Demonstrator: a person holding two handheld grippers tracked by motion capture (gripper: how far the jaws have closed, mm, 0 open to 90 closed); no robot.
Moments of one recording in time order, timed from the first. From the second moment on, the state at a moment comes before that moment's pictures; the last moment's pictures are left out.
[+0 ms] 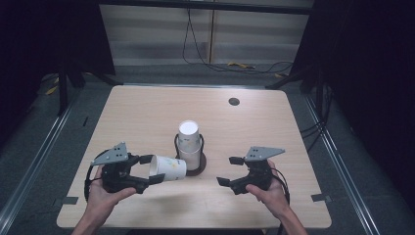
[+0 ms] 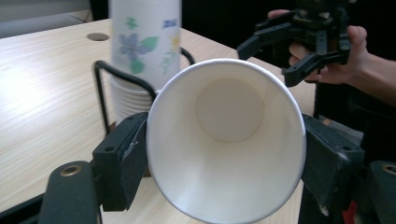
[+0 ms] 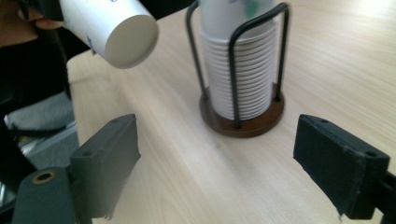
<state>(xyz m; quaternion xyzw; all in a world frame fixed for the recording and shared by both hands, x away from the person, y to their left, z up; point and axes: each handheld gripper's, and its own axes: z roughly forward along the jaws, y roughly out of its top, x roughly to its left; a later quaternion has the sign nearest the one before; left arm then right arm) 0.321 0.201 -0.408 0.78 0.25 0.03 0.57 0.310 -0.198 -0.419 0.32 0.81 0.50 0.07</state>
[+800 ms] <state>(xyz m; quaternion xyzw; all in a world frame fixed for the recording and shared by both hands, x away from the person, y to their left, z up) 0.338 0.245 -0.391 0.78 0.33 0.09 0.53 0.309 -0.213 -0.427 0.34 0.79 0.49 0.08</state>
